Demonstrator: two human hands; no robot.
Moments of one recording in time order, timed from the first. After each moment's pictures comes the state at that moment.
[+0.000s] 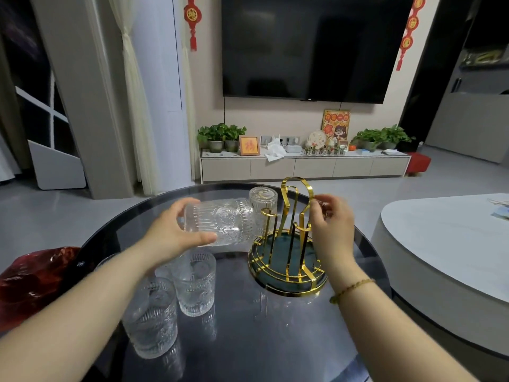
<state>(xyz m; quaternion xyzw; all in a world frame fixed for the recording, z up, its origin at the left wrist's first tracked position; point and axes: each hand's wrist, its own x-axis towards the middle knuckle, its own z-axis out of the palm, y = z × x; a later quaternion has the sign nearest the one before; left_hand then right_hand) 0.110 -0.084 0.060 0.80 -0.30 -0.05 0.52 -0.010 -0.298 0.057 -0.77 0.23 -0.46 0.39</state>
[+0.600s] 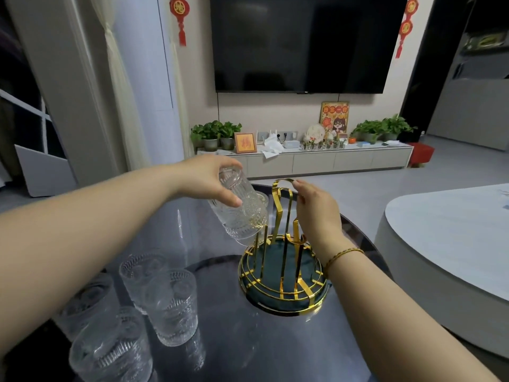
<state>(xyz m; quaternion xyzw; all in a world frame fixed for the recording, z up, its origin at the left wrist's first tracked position) 0.159 -0.189 0.142 0.86 -0.46 -0.05 0.20 0.047 -0.351 0.063 -0.89 0.21 -0.35 0.20</state>
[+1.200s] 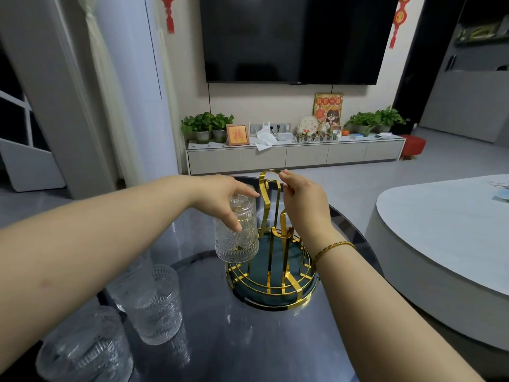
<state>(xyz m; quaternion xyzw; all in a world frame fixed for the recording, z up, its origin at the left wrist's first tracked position) 0.152 -0.232 0.108 0.83 -0.53 -0.14 0.05 0.049 -0.356 0.064 -0.88 0.21 -0.35 0.25</state>
